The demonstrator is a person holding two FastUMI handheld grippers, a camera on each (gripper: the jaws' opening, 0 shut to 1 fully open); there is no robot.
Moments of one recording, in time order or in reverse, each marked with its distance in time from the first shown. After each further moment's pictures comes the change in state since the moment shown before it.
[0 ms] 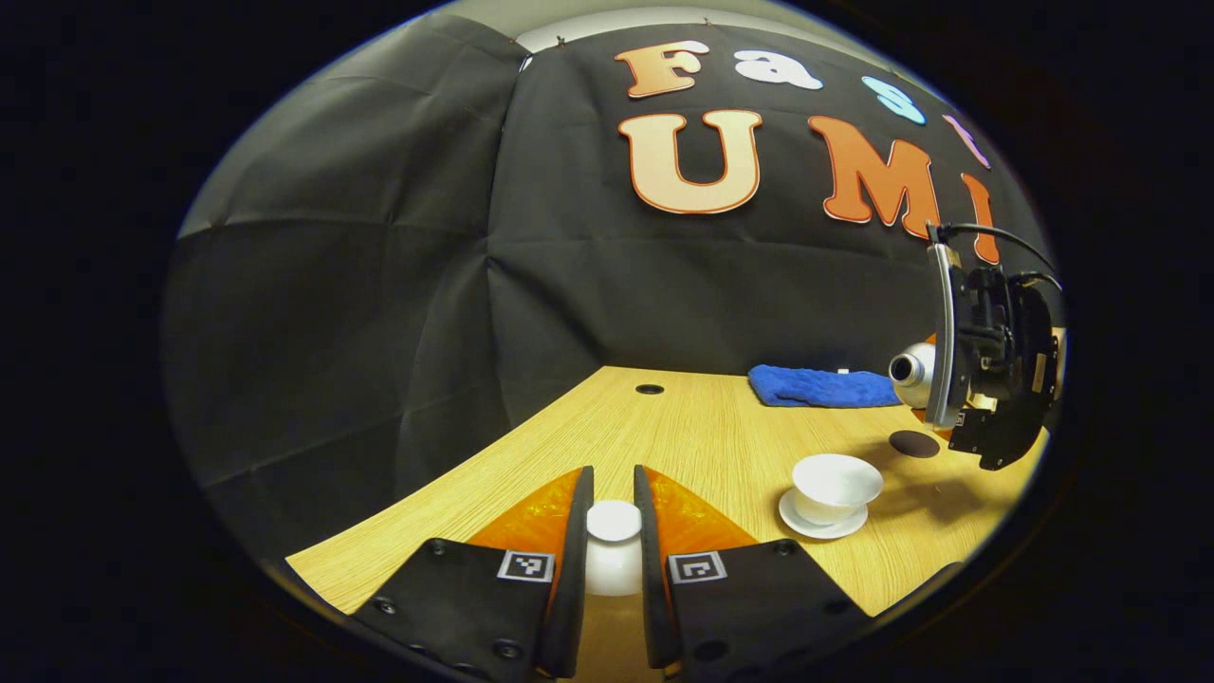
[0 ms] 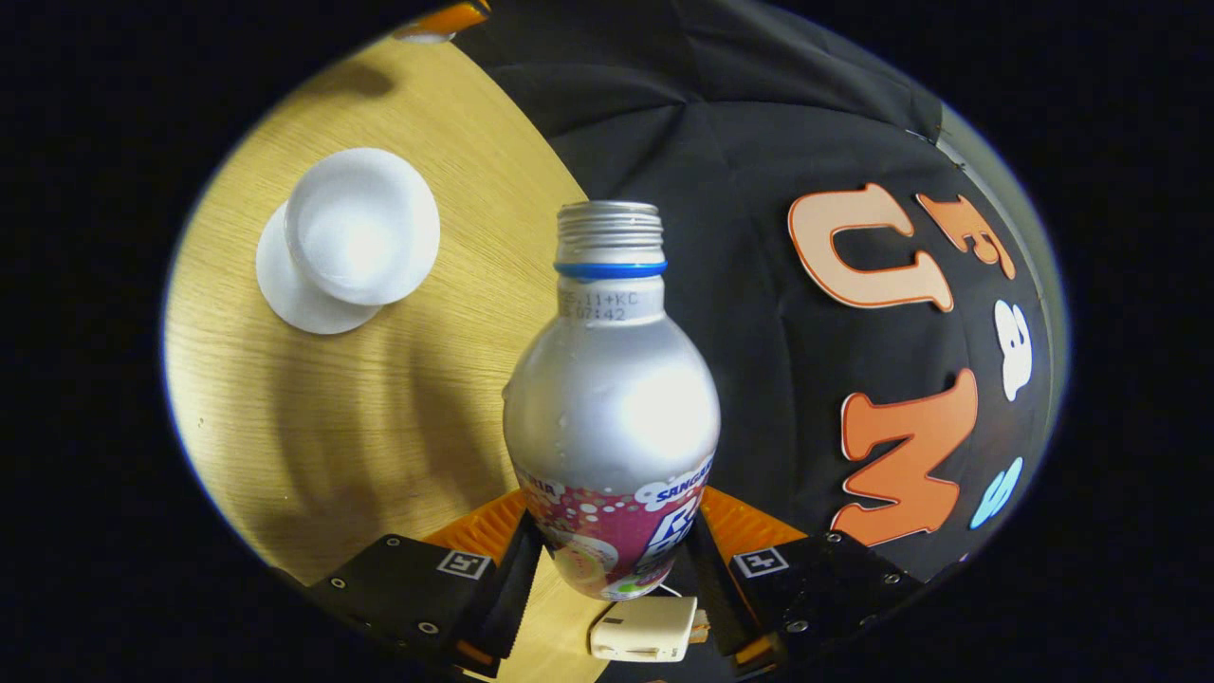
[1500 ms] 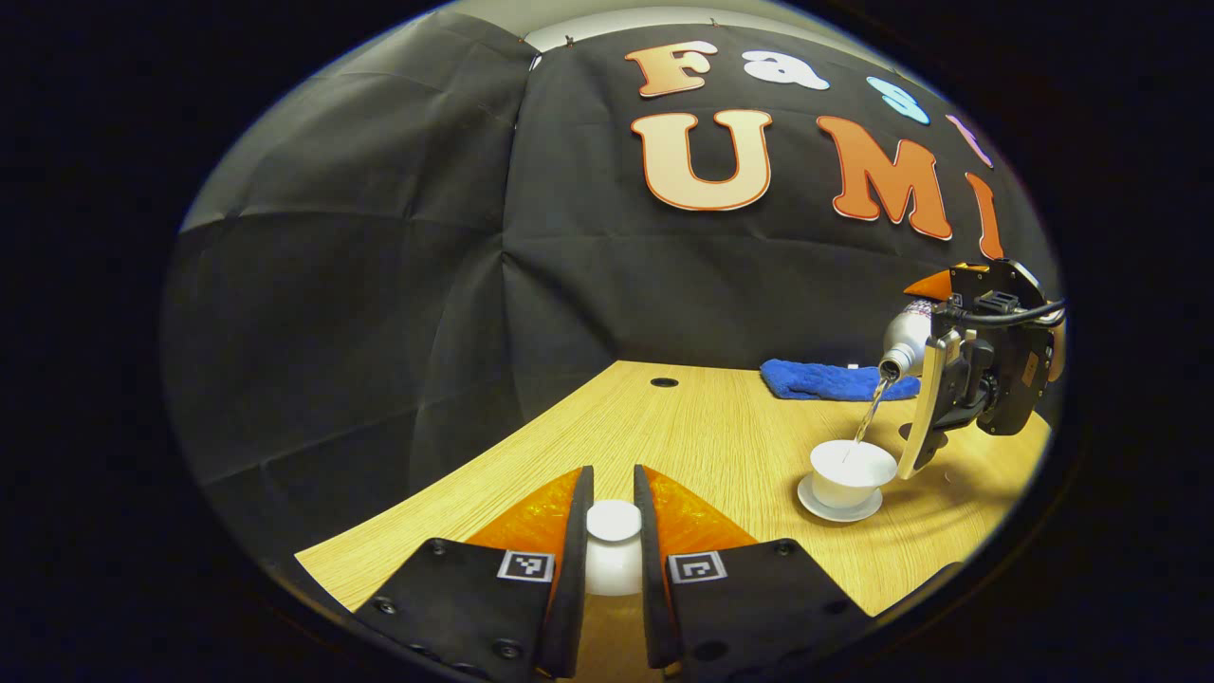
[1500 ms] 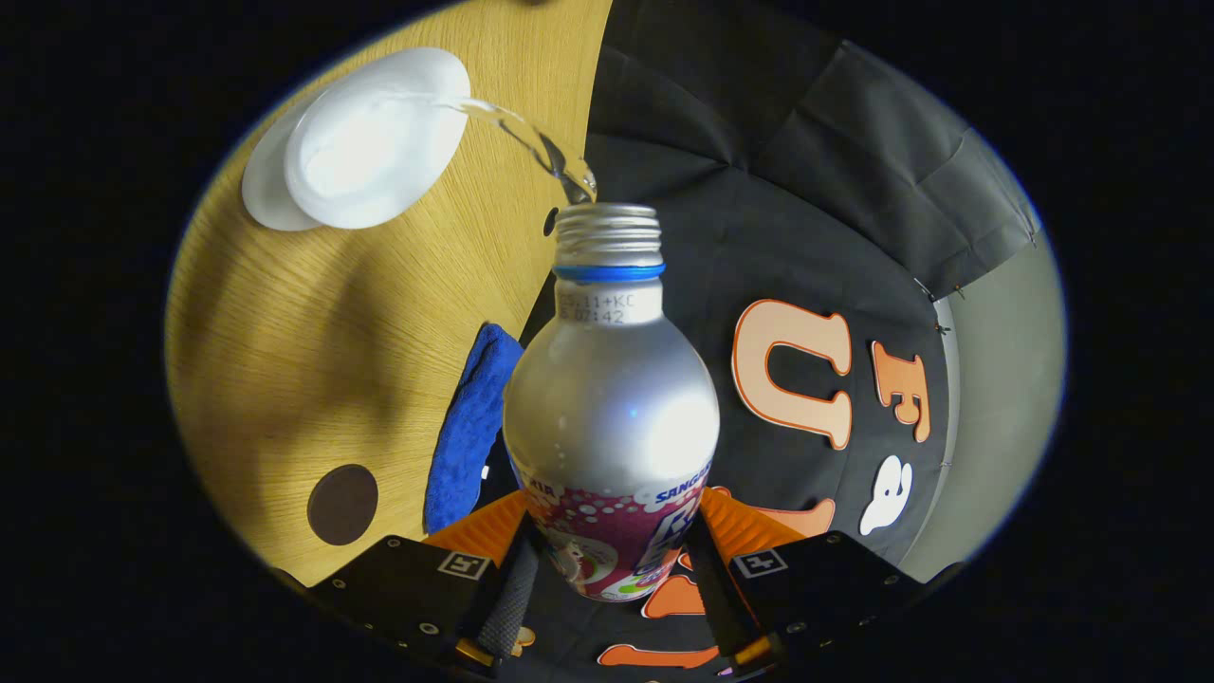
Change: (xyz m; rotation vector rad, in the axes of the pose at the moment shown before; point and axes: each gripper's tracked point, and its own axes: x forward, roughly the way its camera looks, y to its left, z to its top) left arm -0.012 0.015 -0.008 0.001 0.005 0.027; right arm 0.002 -0.061 0.036 -0.437 -0.072 -0.321
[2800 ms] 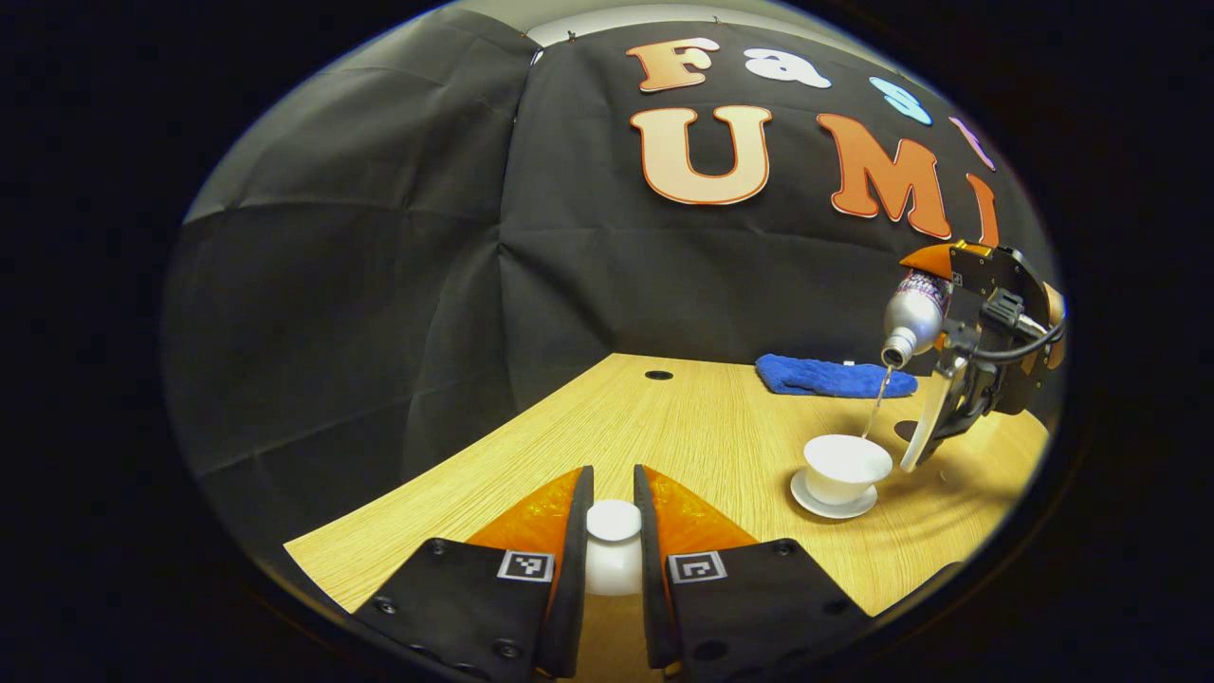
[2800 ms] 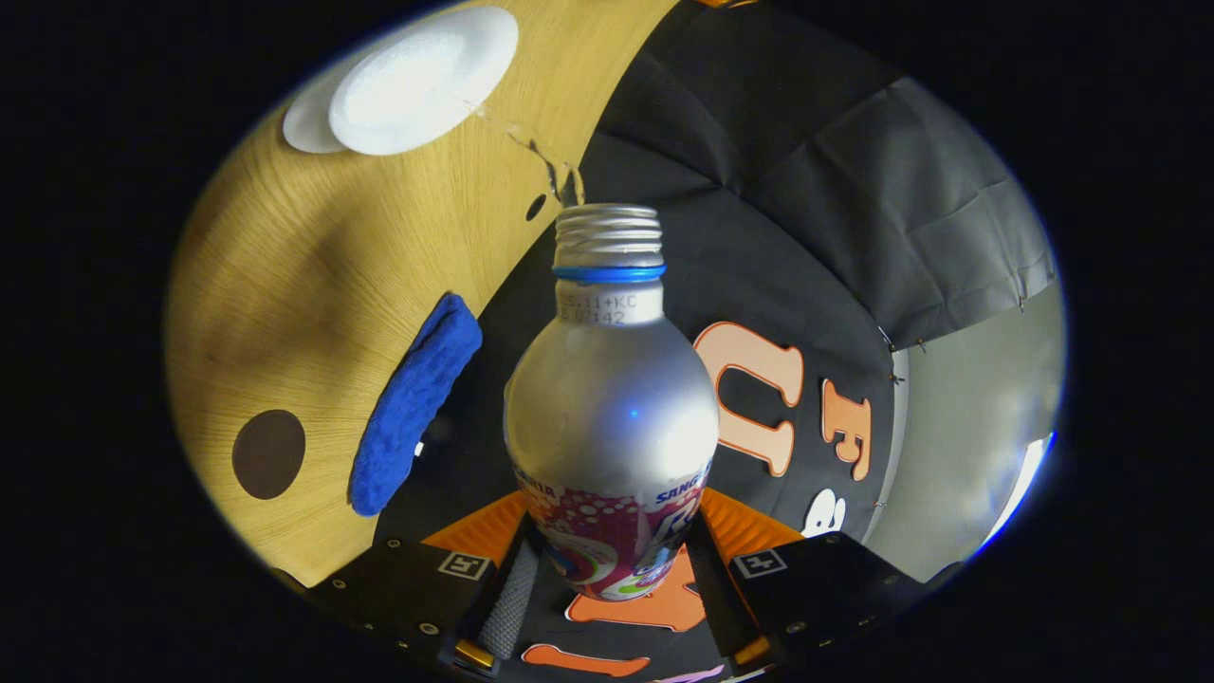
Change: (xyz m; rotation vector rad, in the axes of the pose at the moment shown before) left arm -0.002 -0.007 -0.005 -0.014 0.016 -0.006; right arm 0.008 -0.017 0.001 -0.181 -0.035 -0.118
